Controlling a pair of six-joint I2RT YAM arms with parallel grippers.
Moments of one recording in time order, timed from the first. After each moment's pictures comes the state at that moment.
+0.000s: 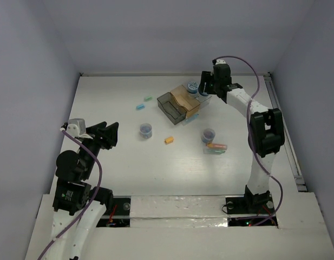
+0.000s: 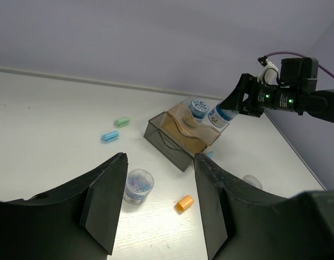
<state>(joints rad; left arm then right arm) -0.24 0.32 0.70 -0.28 0.03 -0.37 0.26 2.01 1.62 -0.16 0.06 0.28</state>
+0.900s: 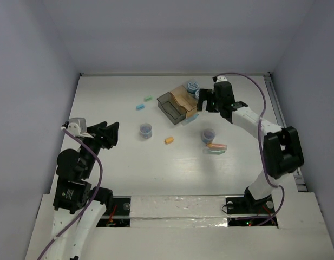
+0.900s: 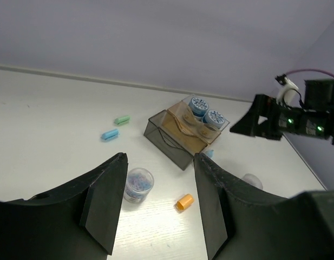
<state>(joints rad) -0.23 0.33 0.70 -0.28 0.04 -0.37 0.34 1.74 1.28 -0.15 0.09 0.30</state>
